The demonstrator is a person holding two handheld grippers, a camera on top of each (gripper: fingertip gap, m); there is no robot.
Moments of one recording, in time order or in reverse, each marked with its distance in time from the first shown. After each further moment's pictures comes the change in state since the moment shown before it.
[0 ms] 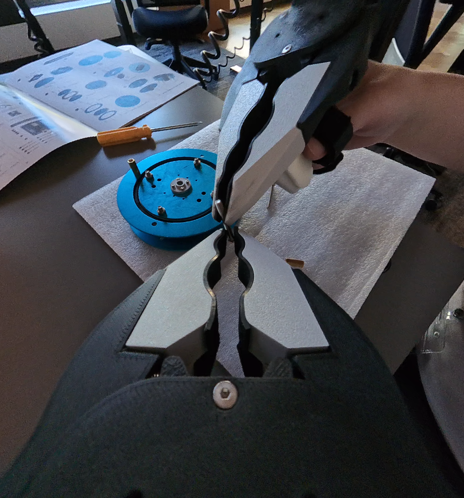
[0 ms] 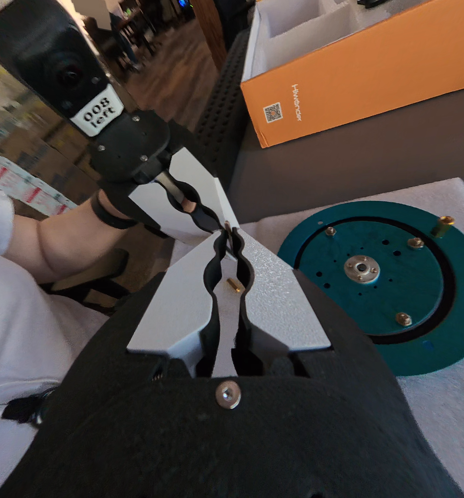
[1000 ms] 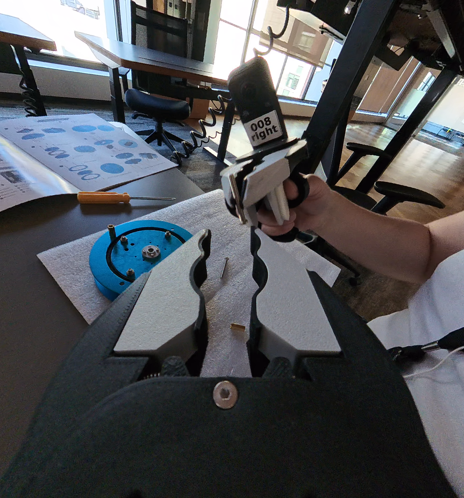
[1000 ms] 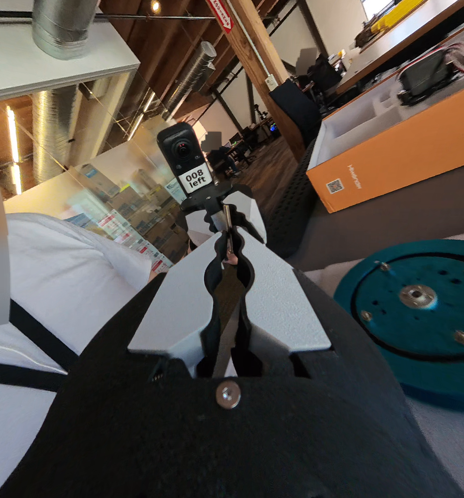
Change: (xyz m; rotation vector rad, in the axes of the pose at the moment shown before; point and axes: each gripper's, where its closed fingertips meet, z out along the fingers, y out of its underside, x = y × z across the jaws) left arm 0.022 -0.074 -0.022 0.258 0.117 -0.212; right arm -0.036 -0.046 -0.060 0.342 -0.349 0.188
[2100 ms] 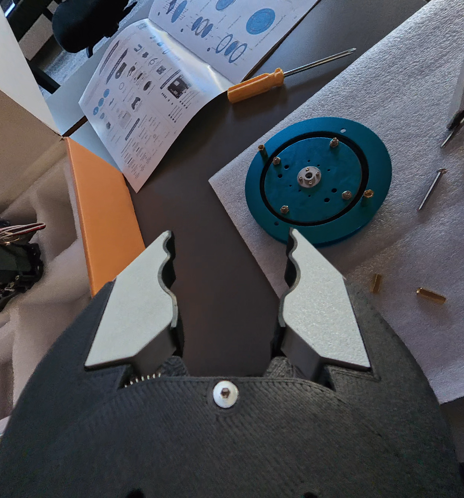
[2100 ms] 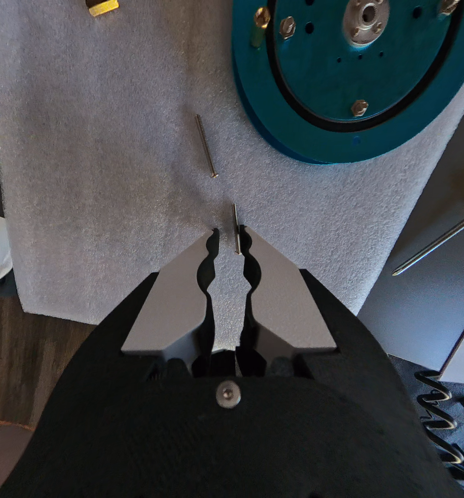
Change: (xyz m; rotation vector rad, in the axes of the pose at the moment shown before) left arm -0.116 0.027 -0.017 -0.596 -0.621 0.386; right arm 0.089 0.098 -0.131 -1.334 0.556 -0.492
